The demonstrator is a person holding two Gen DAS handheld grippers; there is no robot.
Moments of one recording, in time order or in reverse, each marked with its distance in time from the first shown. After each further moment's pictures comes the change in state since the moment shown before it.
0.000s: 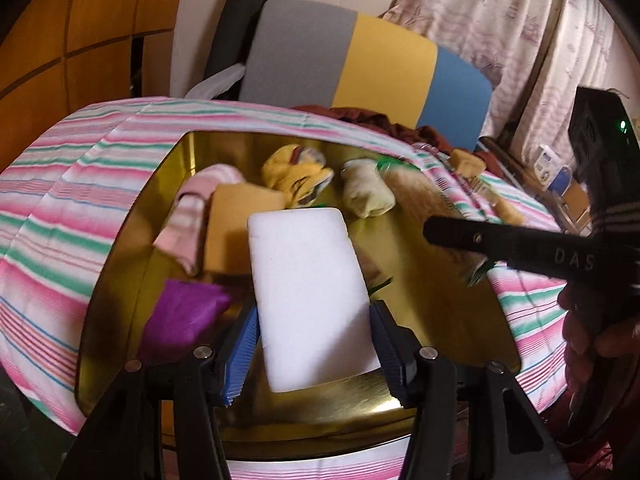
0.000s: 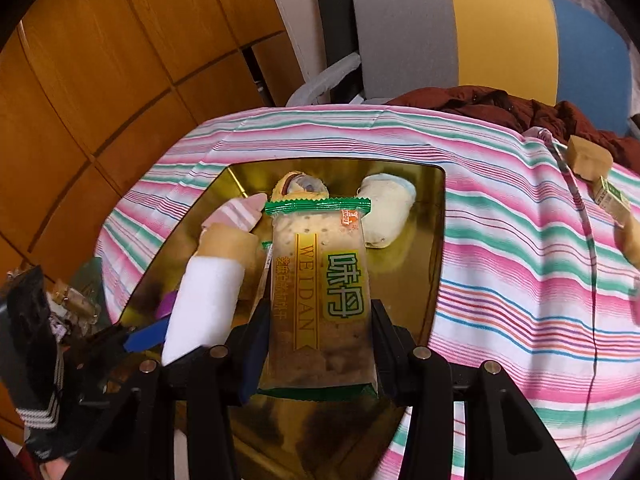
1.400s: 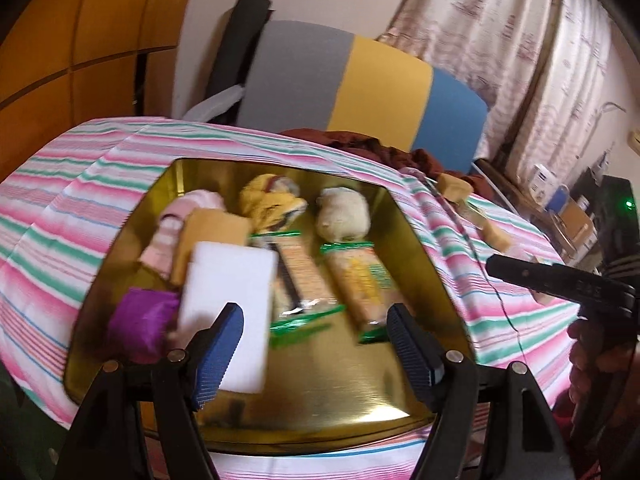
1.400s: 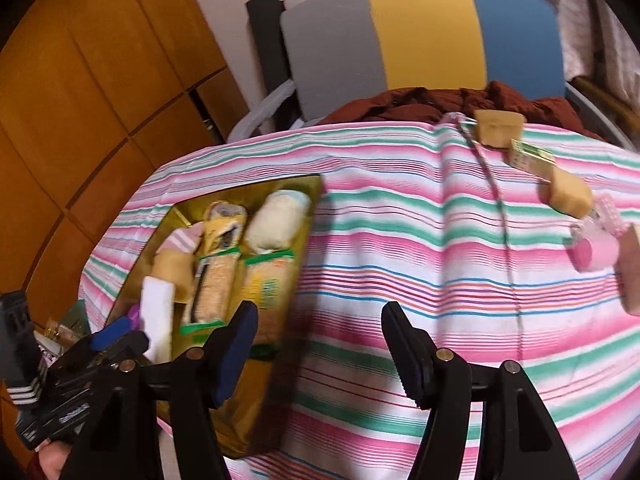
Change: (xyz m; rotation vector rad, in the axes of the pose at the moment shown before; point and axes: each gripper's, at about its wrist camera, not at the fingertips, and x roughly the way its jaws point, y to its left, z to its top) left arm -0.016 -0.032 0.005 -0.012 -0.085 -0.025; right arm -0.064 -0.079 -0.029 0.175 -0.092 -0.082
